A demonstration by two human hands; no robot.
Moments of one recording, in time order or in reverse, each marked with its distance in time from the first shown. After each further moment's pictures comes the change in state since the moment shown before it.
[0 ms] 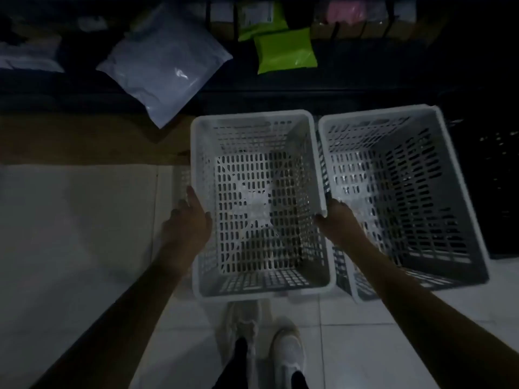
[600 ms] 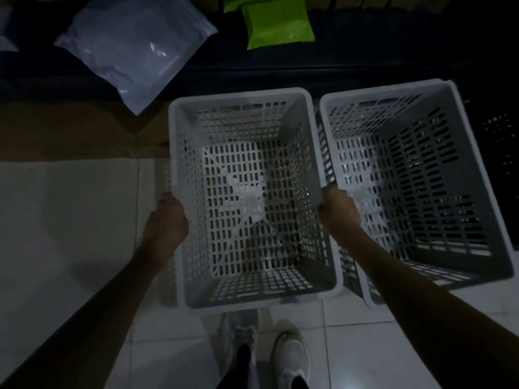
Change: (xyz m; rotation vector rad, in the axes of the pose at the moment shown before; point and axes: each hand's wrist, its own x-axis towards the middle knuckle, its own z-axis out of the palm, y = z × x) left_hand 0.051 -0.033 0.060 -0.260 -0.126 -0.051; right_hand 0.043 0.008 0.040 -0.133 0.160 -0.011
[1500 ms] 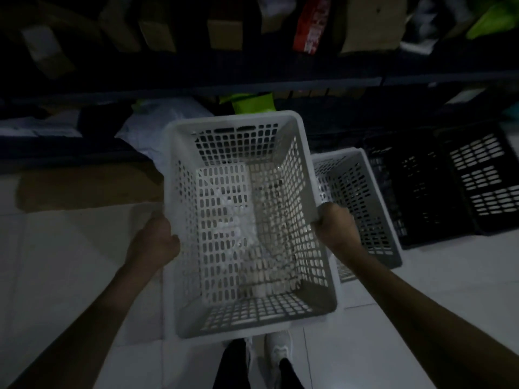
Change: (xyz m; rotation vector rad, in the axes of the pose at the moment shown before) left_hand -0.143 0.057 -0.253 -0.031 -0.089 0.018; right_hand -0.148 -0.059 -0.252 0.065 0.049 -0.018
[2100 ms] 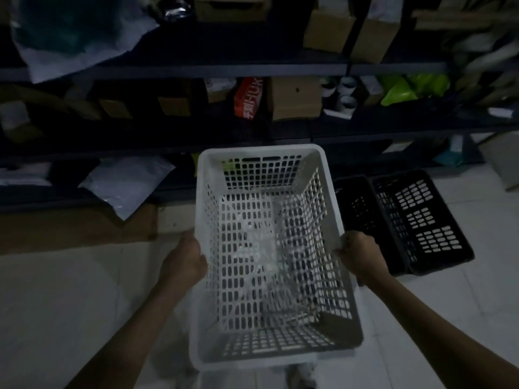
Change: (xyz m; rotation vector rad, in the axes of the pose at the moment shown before) left_hand -0.070 0.257 0.014 -0.067 -0.024 0.143; right_hand 0.013 0.157 -0.220 0.009 0.024 0.077
